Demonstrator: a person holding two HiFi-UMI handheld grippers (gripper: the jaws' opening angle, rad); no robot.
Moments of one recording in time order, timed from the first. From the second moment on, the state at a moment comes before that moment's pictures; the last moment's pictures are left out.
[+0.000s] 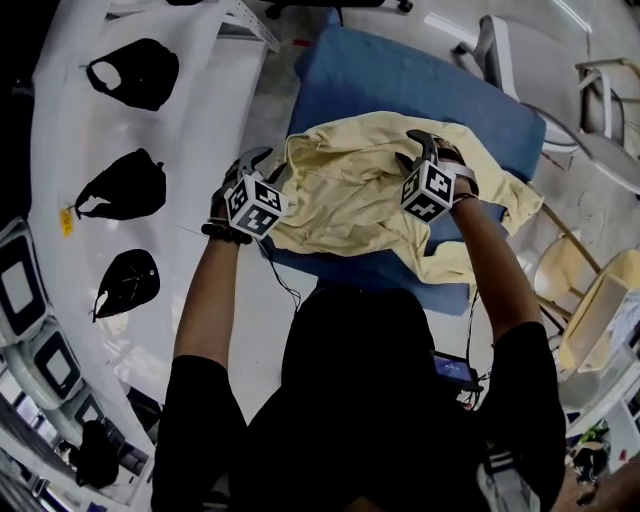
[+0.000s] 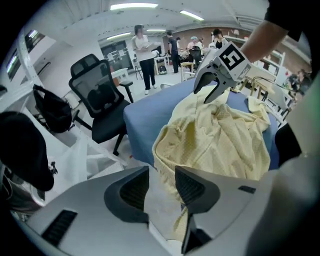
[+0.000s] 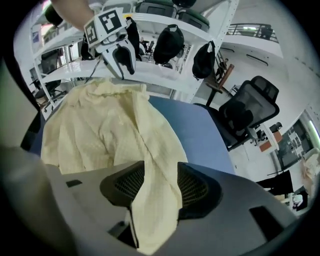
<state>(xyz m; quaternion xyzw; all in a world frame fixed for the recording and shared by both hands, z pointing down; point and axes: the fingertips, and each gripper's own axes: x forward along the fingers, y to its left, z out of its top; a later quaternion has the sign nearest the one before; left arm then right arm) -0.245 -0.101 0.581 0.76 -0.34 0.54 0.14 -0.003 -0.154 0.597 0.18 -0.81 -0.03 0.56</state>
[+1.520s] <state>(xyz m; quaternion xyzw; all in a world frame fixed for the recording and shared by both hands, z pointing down) -0.394 0.027 0.622 0.66 -0.47 0.49 0.33 -0.273 -0.120 0.551 0.21 -0.83 0.02 0.51</state>
